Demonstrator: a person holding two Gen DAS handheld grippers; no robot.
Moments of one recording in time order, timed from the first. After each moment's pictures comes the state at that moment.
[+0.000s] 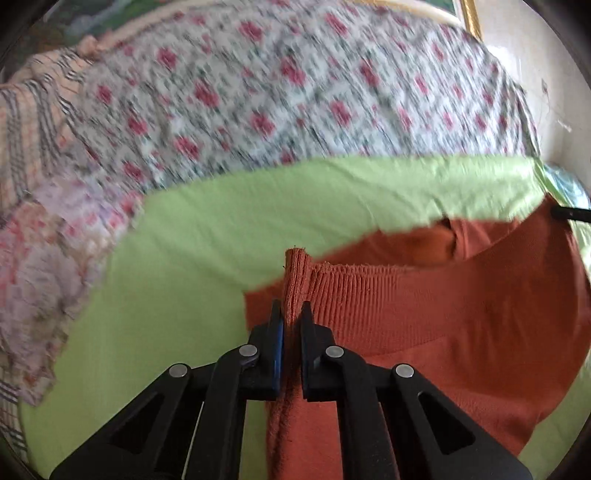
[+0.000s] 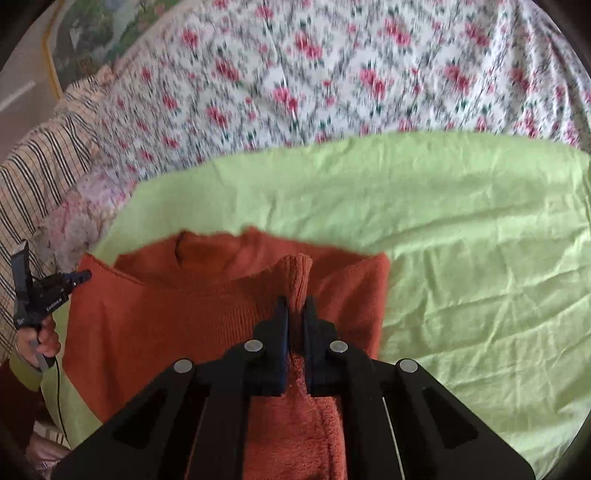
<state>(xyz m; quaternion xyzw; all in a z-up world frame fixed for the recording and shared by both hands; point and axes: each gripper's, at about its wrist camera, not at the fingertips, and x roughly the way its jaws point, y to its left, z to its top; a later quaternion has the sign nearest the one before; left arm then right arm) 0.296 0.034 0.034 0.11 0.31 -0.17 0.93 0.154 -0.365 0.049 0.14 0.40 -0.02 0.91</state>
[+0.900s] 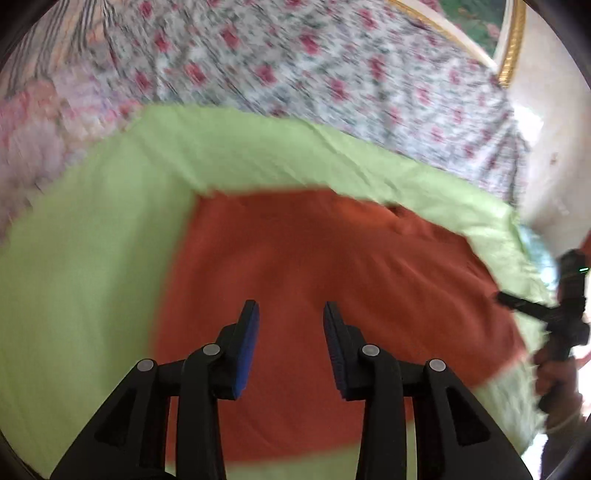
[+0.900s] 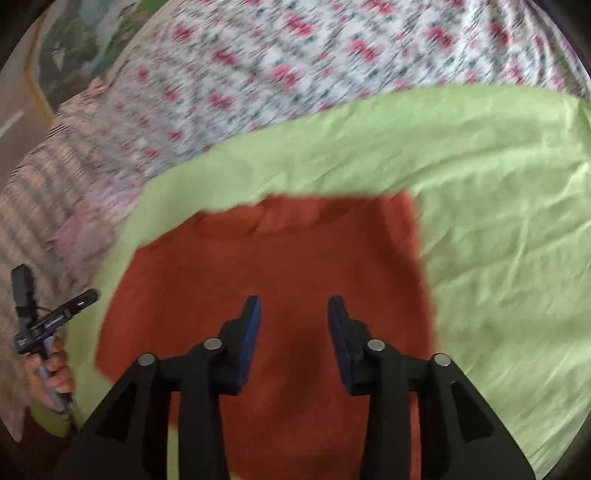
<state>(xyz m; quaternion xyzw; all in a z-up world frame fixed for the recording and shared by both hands) 0.216 0.045 0.006 -0.06 0.42 -0.22 0.88 0.118 -0.326 0.018 0.21 0.43 0.00 0.88</state>
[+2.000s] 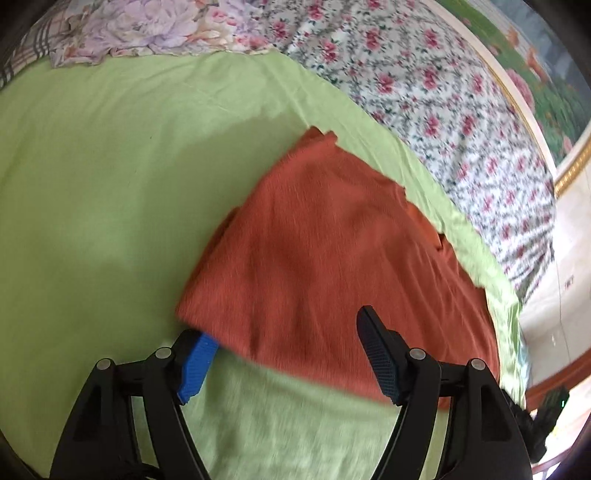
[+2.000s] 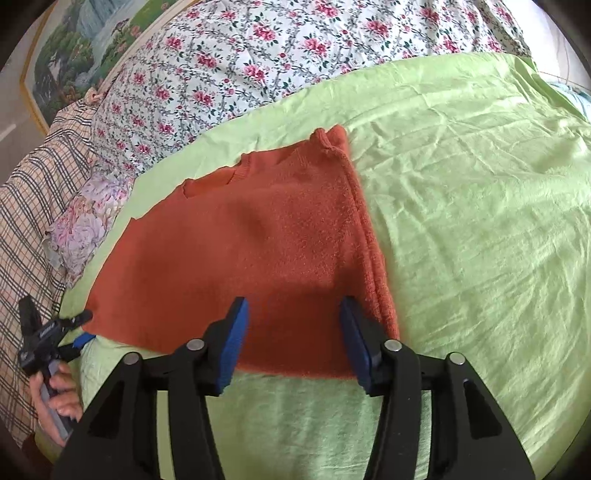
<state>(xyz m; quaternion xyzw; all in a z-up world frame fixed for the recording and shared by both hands) 0.181 0.115 -0.058 -0.26 0.42 -0.09 0.86 0.008 -0.321 -0.012 0.22 0.39 -0.06 0.89</state>
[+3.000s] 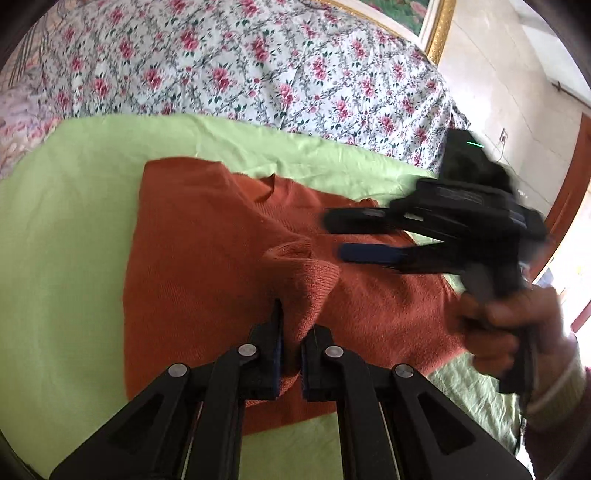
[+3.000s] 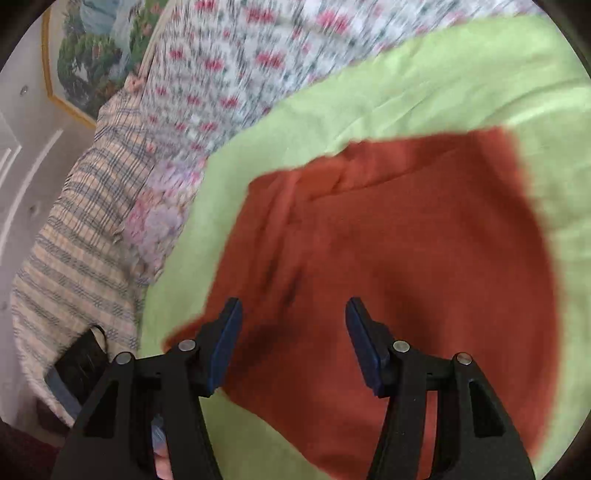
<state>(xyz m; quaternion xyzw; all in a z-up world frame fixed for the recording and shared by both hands) 0.166 -0.079 0.006 -0.05 0.37 -0.29 0.88 0.159 -0.296 -0.011 0.32 0.47 0.15 0.81</state>
